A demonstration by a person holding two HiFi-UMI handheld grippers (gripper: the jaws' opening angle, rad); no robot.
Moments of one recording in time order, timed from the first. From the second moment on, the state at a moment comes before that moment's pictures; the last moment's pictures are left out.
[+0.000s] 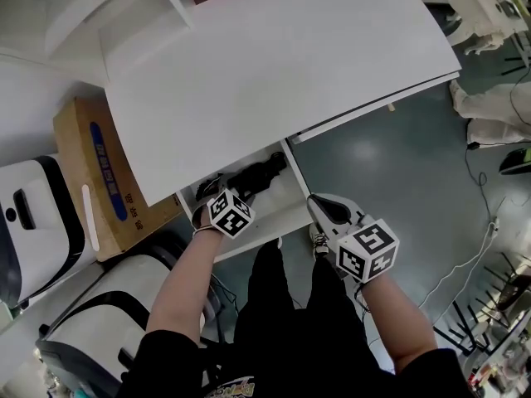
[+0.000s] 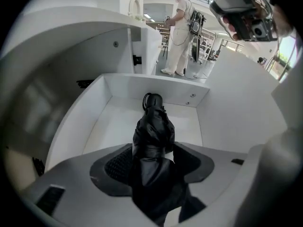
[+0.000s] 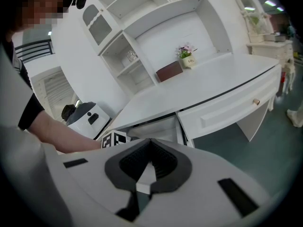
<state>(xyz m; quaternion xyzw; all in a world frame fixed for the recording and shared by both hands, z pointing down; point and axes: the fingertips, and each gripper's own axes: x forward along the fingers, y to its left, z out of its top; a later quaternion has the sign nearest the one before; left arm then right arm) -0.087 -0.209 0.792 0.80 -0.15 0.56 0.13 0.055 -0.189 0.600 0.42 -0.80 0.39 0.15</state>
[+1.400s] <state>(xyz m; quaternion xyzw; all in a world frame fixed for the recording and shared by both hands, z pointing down) -0.084 -0.217 0.833 0.79 -0.09 0.61 0.08 0.060 -0.189 0.630 0.42 -0.79 0.42 0.15</state>
